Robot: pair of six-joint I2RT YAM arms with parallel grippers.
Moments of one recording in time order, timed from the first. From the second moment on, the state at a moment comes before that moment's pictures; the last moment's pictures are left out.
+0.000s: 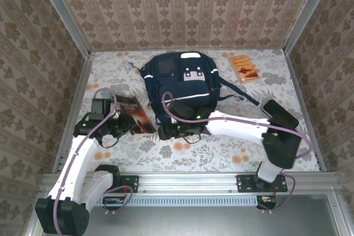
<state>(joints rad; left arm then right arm) -0.17 0.85 0.75 -0.86 0.41 -0.73 0.97 1.61 1.15 -0.46 -0.16 0.75</state>
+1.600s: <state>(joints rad) -0.63 1.10 0.95 -0.09 0.24 -1.33 0.68 1.35 0.81 0.51 -0.14 1.66</state>
